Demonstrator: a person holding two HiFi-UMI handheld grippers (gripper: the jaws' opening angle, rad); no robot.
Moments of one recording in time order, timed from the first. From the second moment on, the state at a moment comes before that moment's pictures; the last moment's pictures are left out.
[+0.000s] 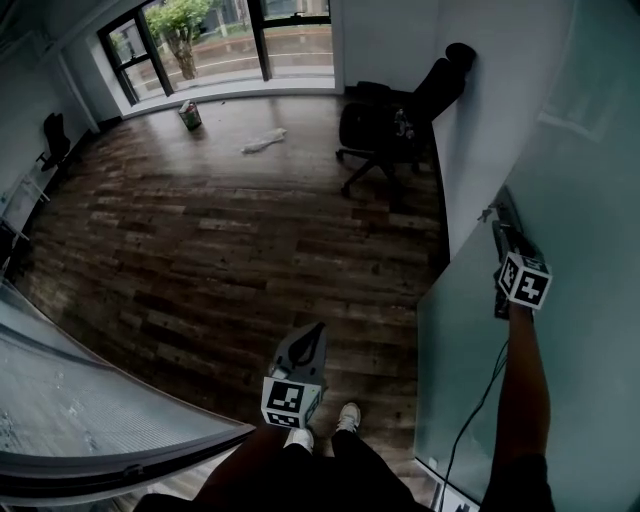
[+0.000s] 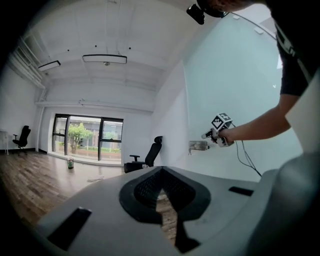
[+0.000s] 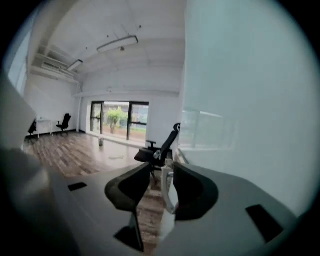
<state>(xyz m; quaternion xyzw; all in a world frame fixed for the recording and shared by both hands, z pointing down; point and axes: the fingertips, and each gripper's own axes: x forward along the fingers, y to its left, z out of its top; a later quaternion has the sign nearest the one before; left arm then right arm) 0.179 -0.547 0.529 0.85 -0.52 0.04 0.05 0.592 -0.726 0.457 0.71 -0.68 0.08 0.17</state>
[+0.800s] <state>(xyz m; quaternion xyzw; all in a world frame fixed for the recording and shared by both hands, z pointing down) 0.048 -0.206 0.533 0.87 -0.49 0.03 0.06 0.276 -0.168 0.502 0.66 -0.74 0.02 0.08</state>
